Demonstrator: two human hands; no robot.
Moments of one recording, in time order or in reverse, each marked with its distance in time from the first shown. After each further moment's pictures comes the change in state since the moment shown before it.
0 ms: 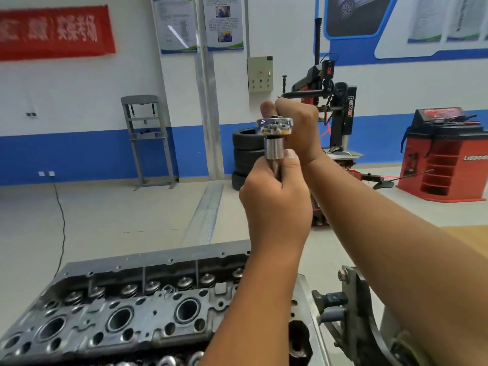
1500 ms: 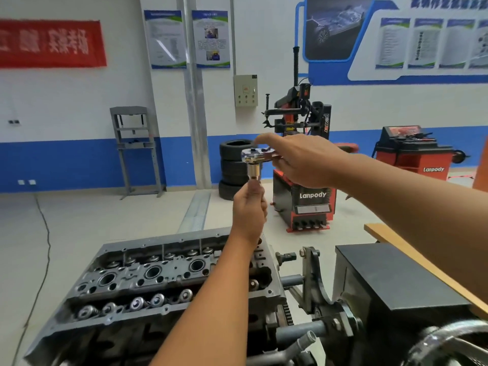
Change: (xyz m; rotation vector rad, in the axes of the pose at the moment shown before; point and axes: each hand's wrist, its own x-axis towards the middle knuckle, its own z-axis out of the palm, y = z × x) left_hand -0.024 0.013 -0.036 -0.395 -0.402 -0.274; right_hand 0.040 -0.102 -0.161 -0.432 -1.039 0.052
